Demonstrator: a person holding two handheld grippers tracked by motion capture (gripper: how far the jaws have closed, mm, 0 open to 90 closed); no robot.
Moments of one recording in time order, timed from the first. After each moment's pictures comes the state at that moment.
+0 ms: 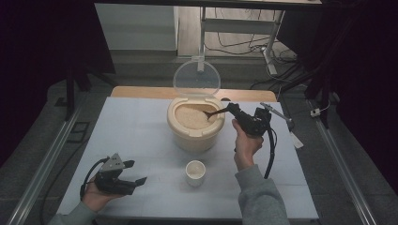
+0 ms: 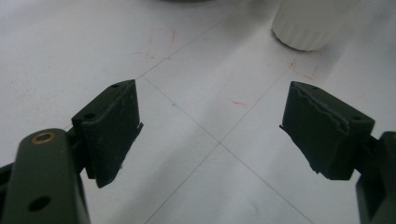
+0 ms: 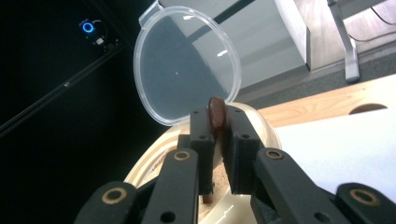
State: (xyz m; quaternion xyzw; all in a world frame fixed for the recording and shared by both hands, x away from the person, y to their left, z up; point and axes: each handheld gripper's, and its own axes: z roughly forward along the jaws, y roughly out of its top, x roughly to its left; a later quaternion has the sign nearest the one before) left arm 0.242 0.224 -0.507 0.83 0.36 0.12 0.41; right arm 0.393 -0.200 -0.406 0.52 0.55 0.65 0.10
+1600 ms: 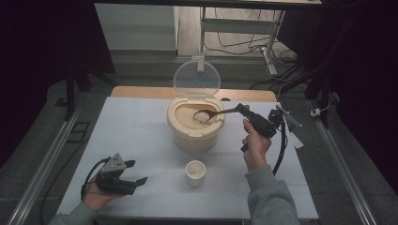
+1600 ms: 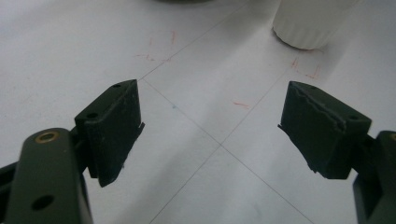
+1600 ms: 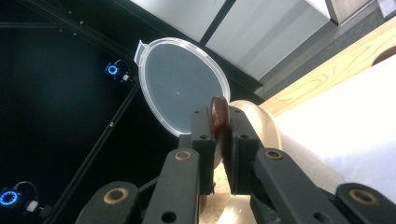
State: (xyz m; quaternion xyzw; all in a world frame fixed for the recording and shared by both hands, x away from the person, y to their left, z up) left arm 0.242 0.221 -0.506 0.83 0.36 0.13 0.40; right arm 0.398 -0.235 -0.414 0.59 0.44 0.68 -0.05
